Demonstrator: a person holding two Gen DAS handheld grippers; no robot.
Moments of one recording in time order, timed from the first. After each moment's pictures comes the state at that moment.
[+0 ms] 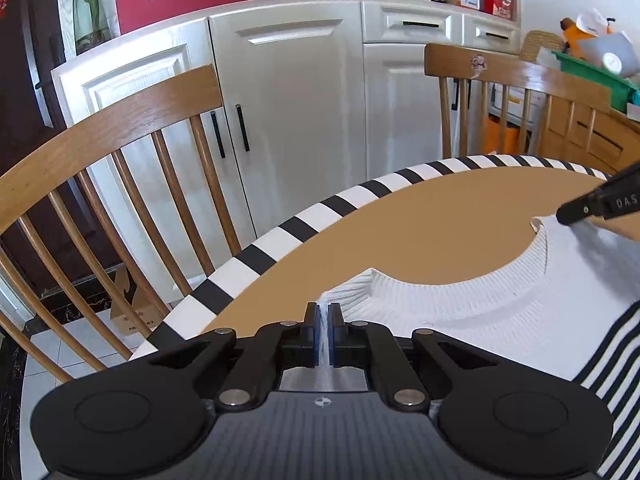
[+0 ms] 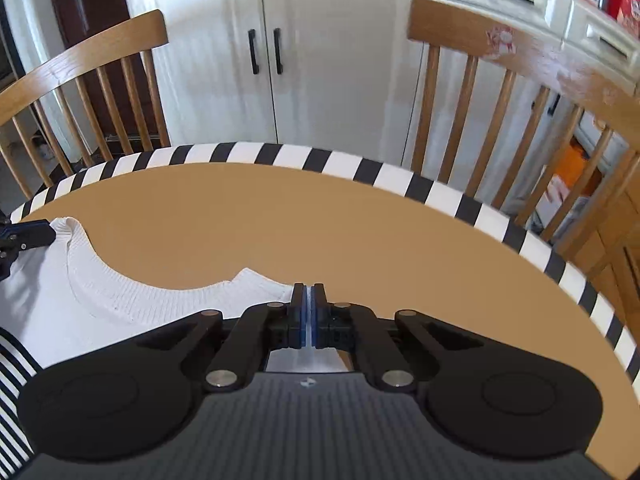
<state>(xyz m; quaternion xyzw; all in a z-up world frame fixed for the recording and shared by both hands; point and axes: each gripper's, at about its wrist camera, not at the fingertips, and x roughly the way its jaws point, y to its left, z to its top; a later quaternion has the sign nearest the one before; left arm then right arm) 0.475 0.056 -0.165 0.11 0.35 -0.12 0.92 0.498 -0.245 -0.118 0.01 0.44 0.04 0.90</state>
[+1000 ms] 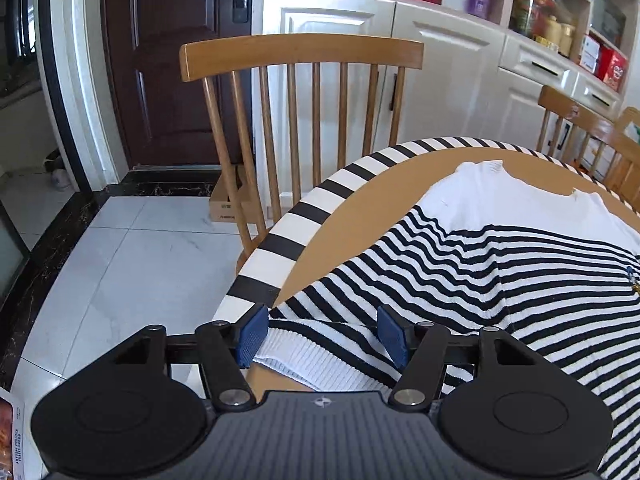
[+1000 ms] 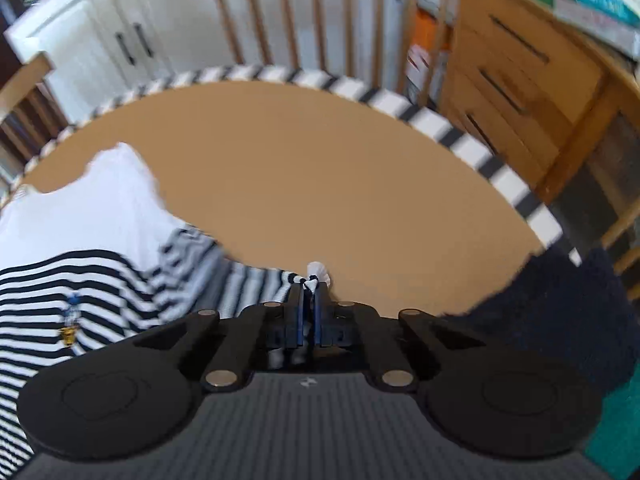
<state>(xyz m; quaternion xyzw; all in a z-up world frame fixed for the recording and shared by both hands) 0.237 0.233 -0.144 -0.03 0.38 0.04 0.92 0.314 -0.369 -0.097 0.13 0.49 -0.09 0.86</state>
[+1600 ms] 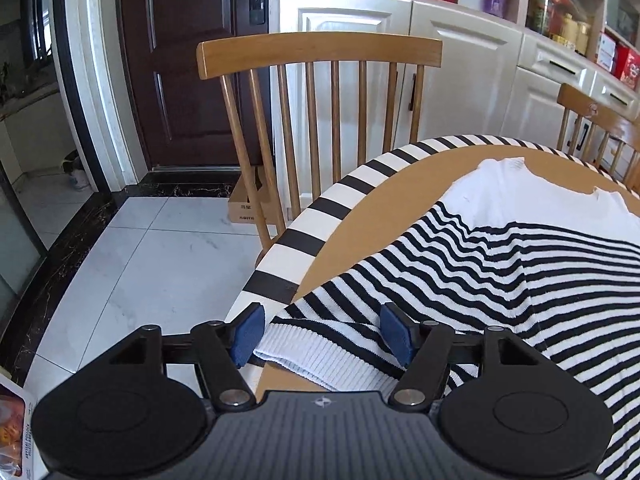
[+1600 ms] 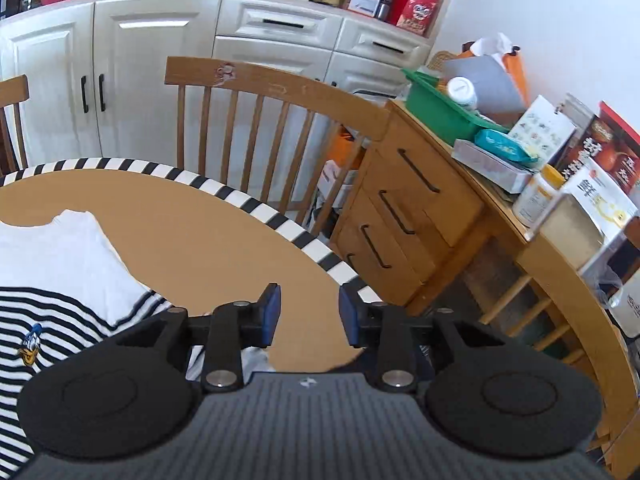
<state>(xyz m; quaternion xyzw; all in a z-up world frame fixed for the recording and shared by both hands) 0.247 0.234 -0.153 -0.02 0.38 0.07 0.92 0.270 -0.359 -0.006 -0.02 0.39 -0.21 0.90</state>
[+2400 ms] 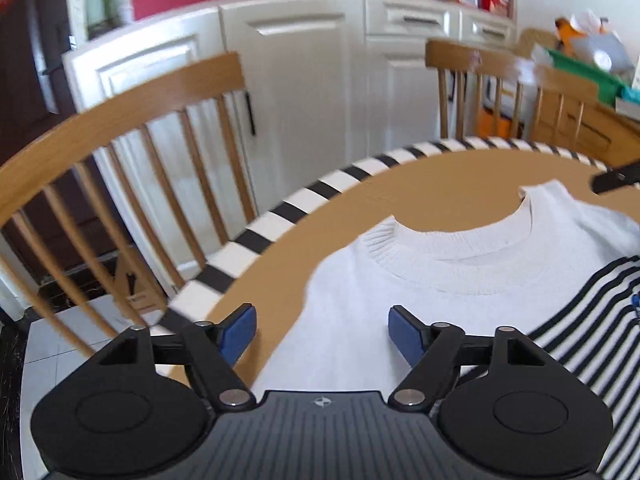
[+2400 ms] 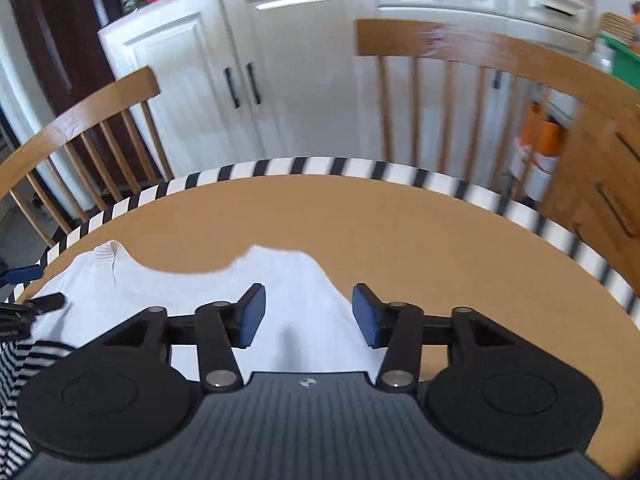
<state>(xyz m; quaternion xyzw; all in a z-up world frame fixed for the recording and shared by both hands) 0.446 0.102 -0.161 0.10 0.37 -0.13 0.92 0.451 -0.261 -0.084 0.08 0.42 0.02 0.91</state>
